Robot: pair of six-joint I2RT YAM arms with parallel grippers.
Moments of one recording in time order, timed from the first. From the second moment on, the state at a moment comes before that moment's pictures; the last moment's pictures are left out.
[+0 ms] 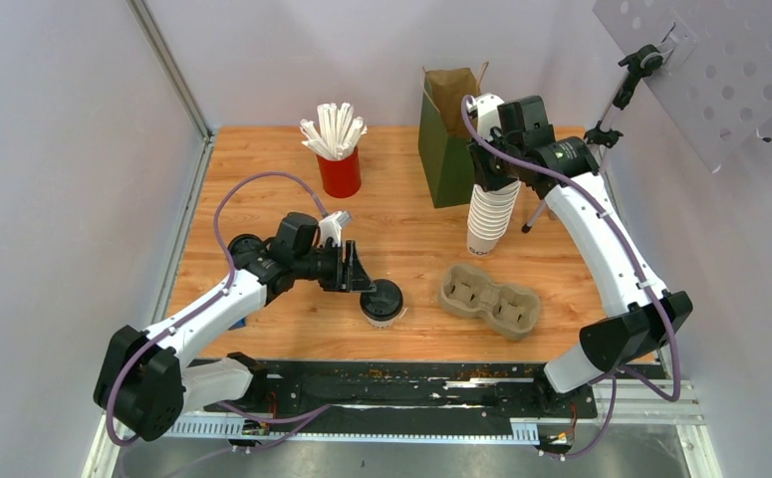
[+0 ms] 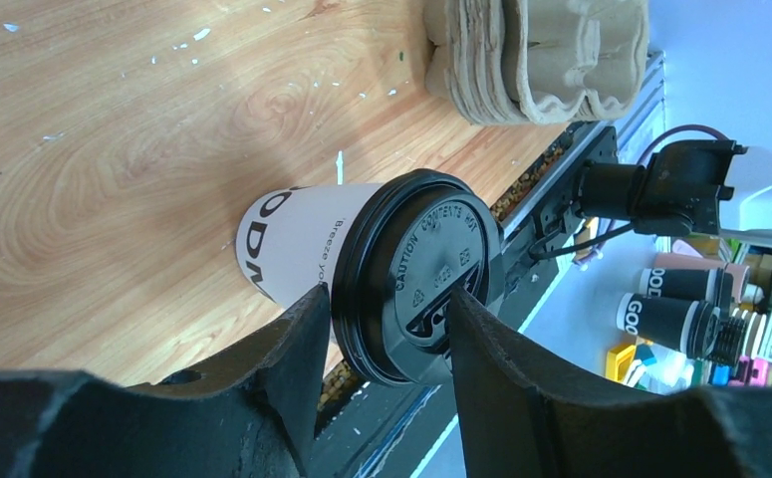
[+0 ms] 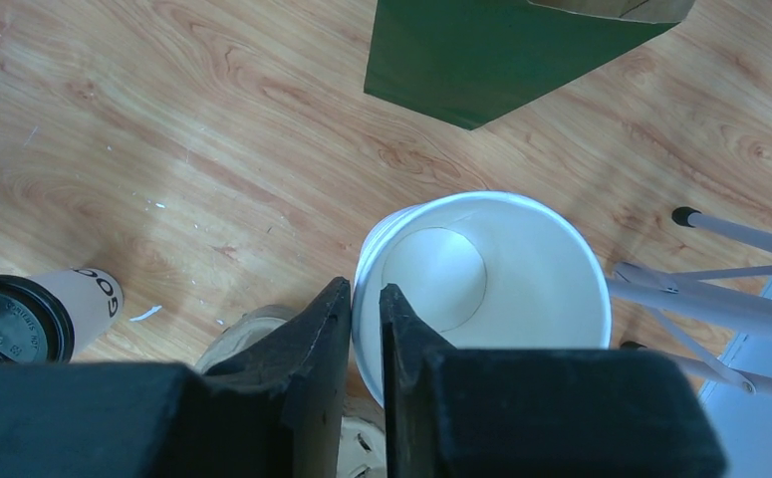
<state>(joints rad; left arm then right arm) -0.52 1.15 0.70 -0.29 0.58 -0.54 0.38 1.54 1.78 -0.99 -0.03 -0.13</state>
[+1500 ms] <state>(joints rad) -0.38 0.83 1.02 -0.86 -0.27 -0.56 0.77 1.41 1.84 -0.84 0.05 -0.11</state>
